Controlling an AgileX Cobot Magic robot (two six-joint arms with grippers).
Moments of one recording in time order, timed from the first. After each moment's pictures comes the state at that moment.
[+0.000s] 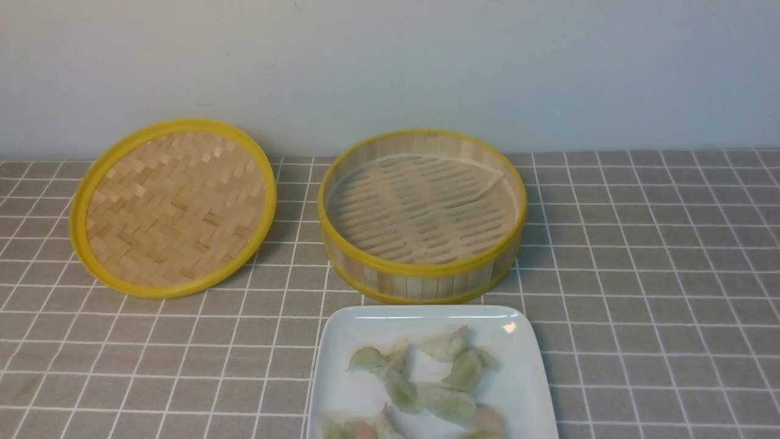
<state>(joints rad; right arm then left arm) 0.32 0.46 -1.09 0.21 0.90 -0.13 -0.42 0.82 -1.16 0.21 1.07 -0.19</state>
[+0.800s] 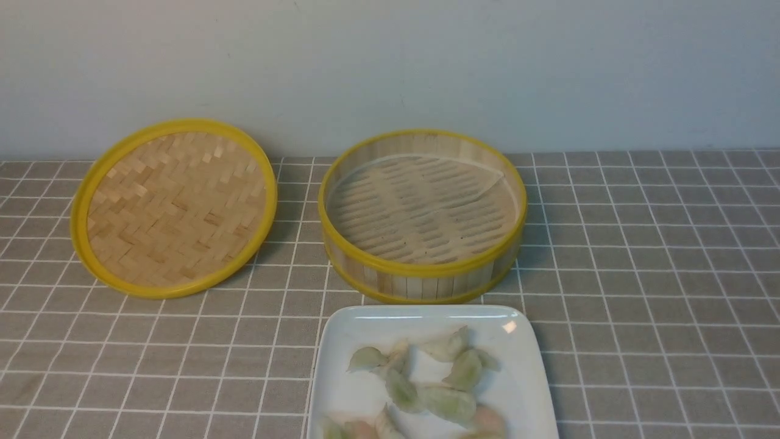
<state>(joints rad) 0.32 -0.02 -0.54 -0.09 0.47 0.39 -0.42 0.54 -0.96 0.19 0.94 -0.18</state>
